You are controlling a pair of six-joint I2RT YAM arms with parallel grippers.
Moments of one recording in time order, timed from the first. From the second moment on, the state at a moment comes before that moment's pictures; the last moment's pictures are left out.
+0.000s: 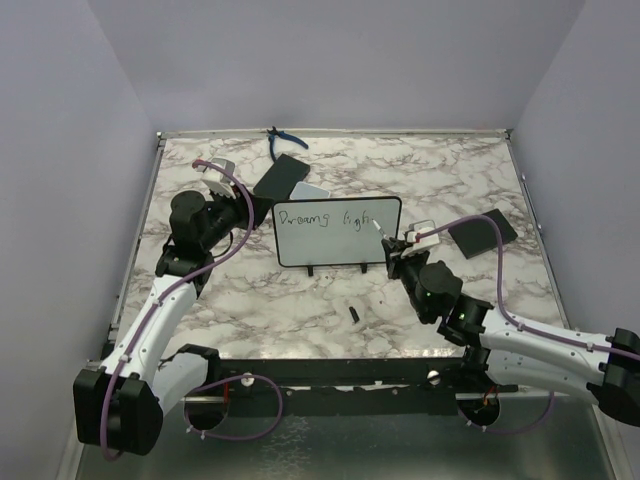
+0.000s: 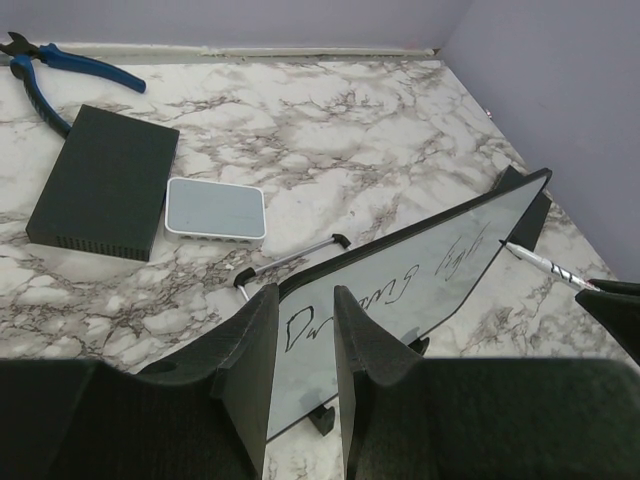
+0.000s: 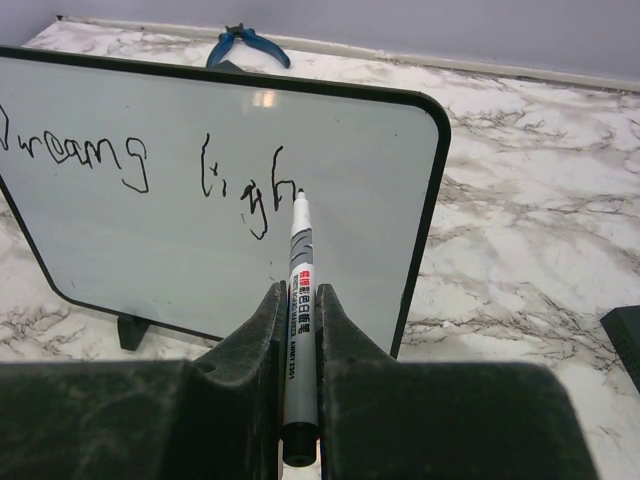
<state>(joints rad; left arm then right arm) -0.19 0.99 0.72 0.16 0.43 -0.34 1.01 0.90 0.43 0.39 0.72 0.07</state>
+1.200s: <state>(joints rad) -0.19 0.97 0.71 0.16 0.40 -0.34 1.00 0.97 0.43 0.48 0.76 0.02</state>
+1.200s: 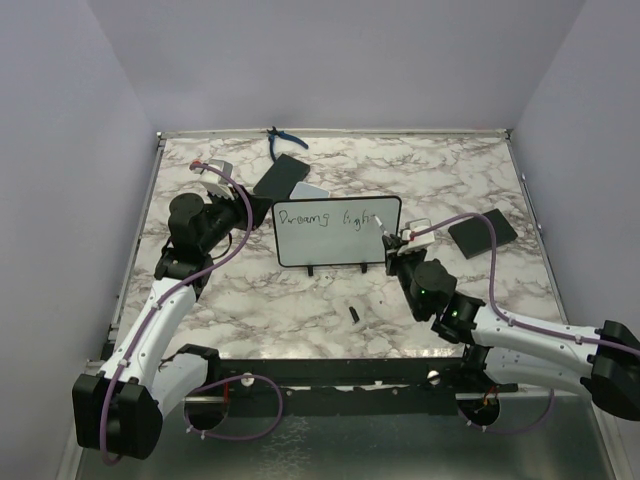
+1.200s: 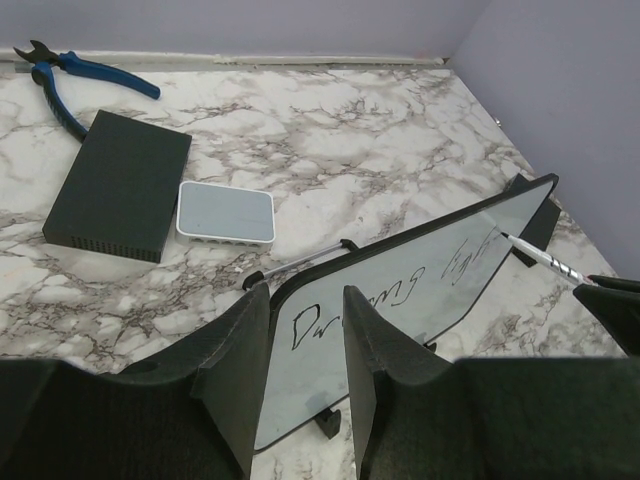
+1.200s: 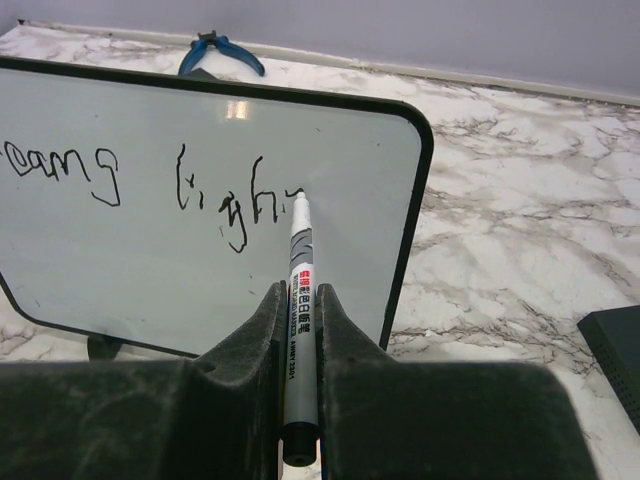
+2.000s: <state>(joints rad) -0.19 0.97 0.71 0.16 0.40 -0.34 1.00 0.91 0.44 0.43 0.72 -0.01</state>
